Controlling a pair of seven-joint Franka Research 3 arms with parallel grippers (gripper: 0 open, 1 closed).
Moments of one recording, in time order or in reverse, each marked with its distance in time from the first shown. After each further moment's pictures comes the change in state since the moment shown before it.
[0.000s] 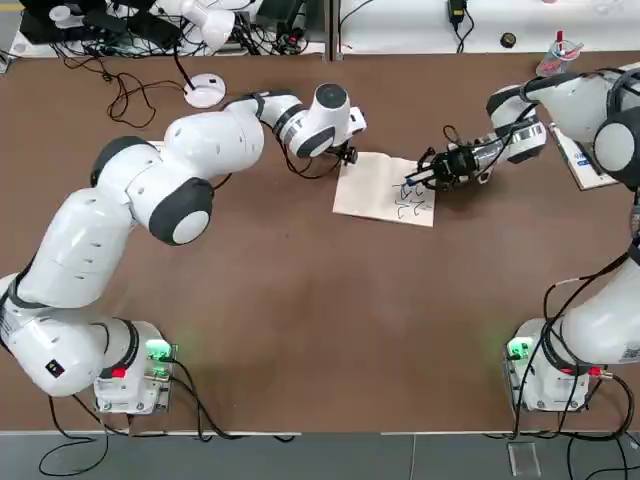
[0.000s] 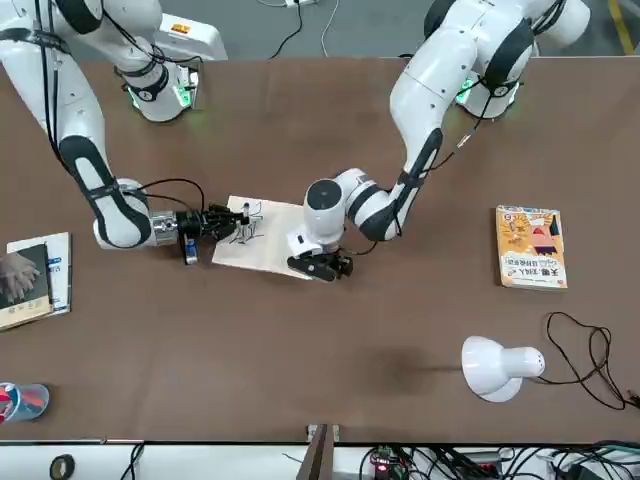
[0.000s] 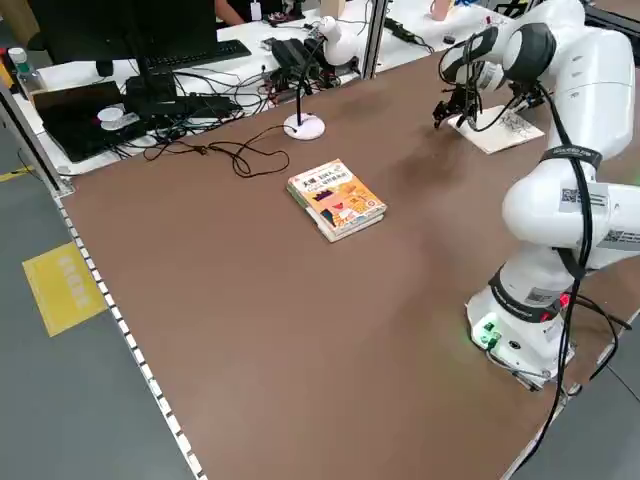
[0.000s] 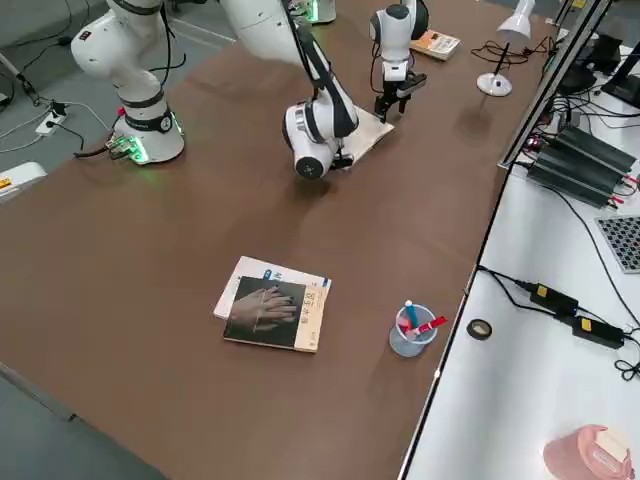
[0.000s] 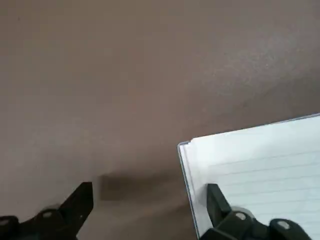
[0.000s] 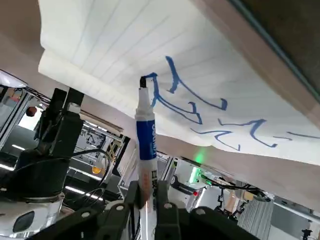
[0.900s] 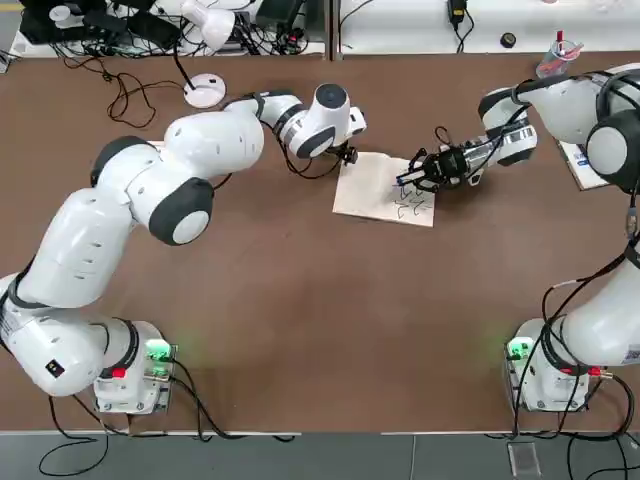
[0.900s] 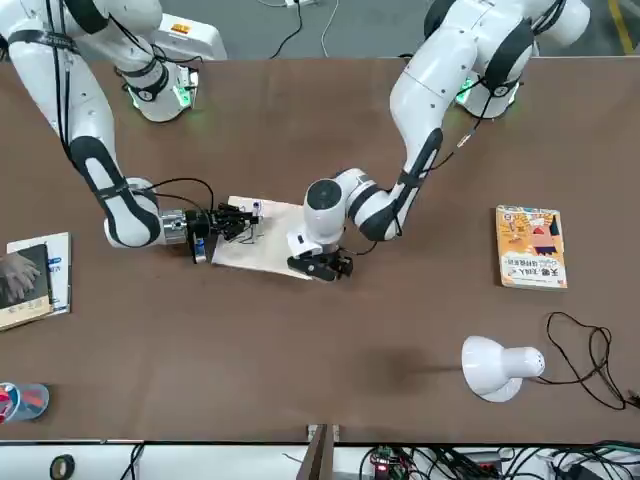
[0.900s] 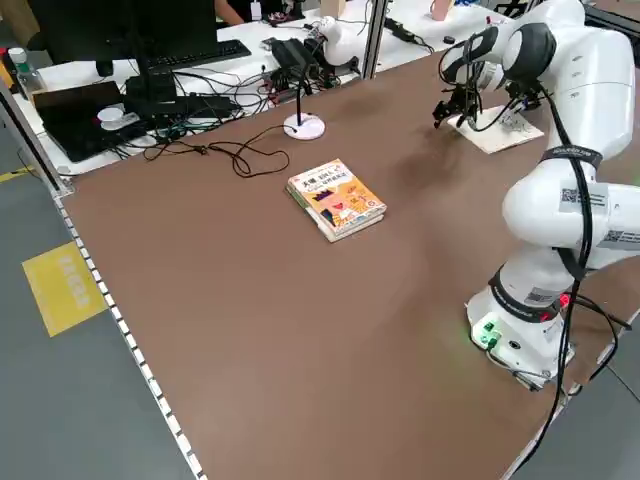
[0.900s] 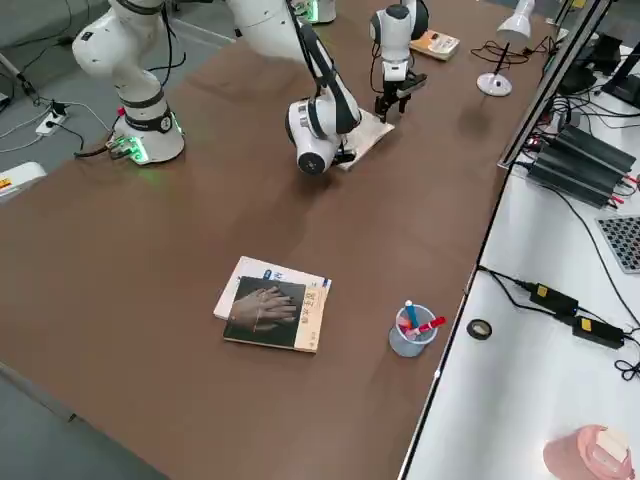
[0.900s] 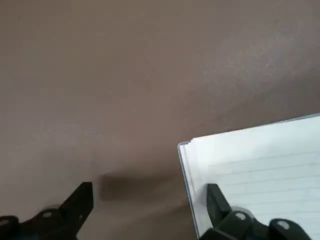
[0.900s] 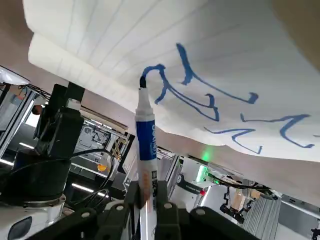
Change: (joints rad) left arm 0.000 0.000 0.000 0.000 0.000 0.000 0.000; right arm 0.046 0.010 0.001 0.003 0.068 0.007 -0.002
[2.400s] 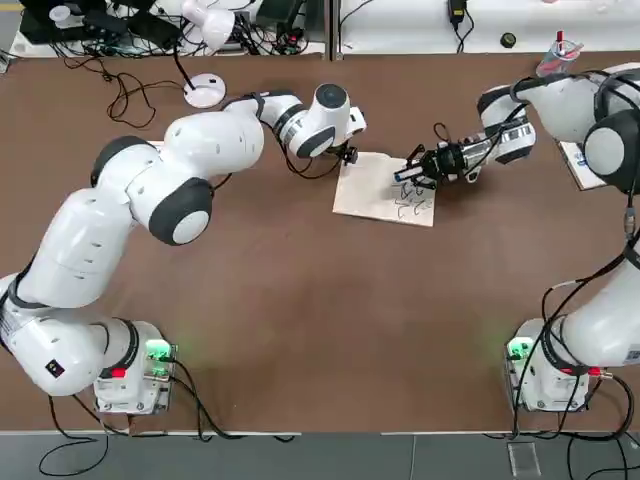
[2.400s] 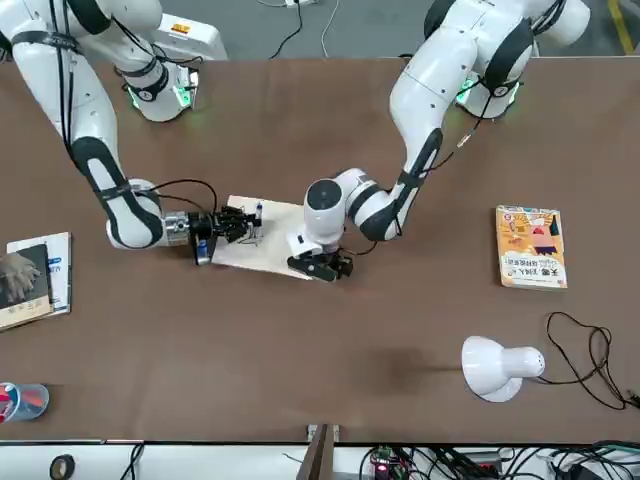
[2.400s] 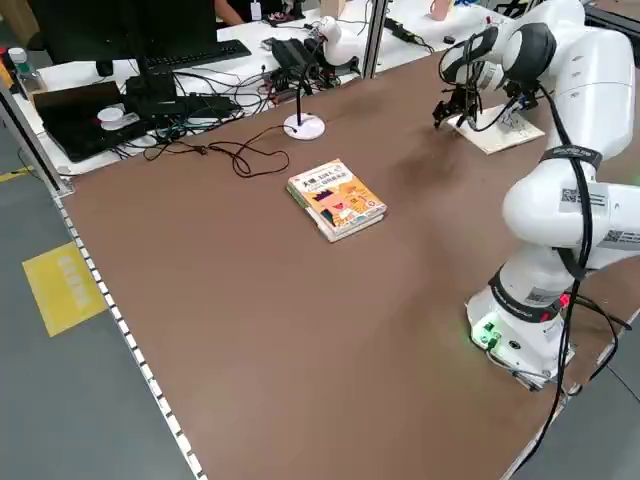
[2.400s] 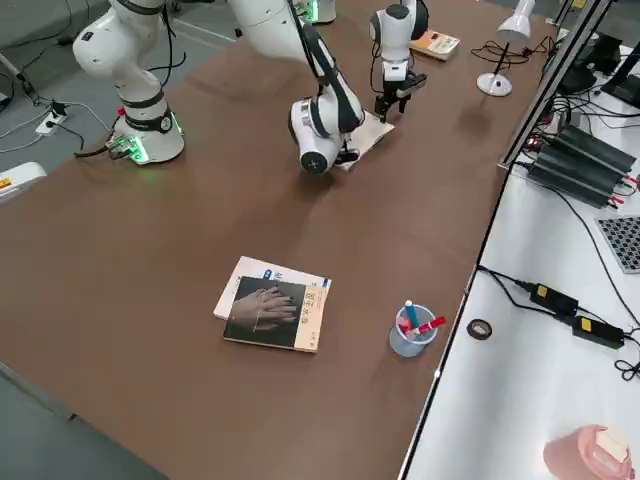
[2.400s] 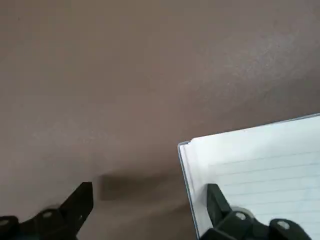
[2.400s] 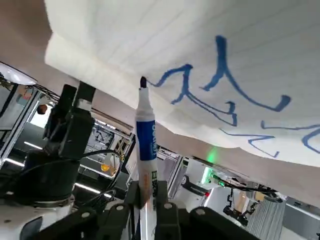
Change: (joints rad) left arm 0.000 0.000 0.000 0.000 0.000 0.000 0.000; right arm -0.001 -0.002 -0.008 0.028 -0.001 -0.003 0.022
